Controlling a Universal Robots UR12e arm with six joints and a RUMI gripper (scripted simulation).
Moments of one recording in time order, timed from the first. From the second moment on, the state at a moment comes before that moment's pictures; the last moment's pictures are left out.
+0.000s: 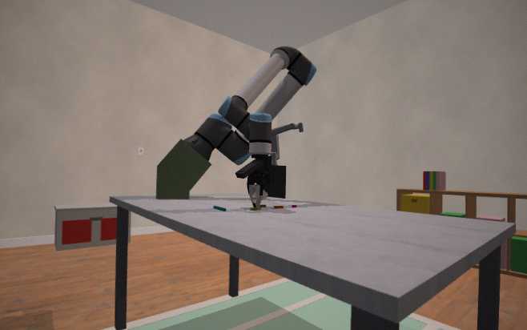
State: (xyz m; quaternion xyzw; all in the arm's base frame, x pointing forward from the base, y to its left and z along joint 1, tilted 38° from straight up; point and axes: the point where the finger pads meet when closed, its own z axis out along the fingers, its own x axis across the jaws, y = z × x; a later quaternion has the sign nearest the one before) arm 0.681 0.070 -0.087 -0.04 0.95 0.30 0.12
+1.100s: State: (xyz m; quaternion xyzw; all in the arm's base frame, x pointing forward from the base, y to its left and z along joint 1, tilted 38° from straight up) arm 0.665 0.010 -0.005 -0.04 0.95 0.30 0.12
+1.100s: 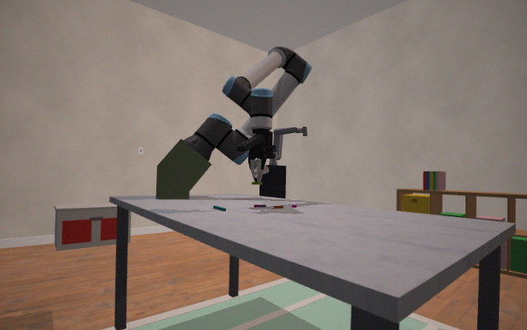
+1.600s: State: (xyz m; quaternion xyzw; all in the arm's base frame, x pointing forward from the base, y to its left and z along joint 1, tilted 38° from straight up) arm 0.656 0.023 -0.001 -0.01 0.95 0.30 0.11
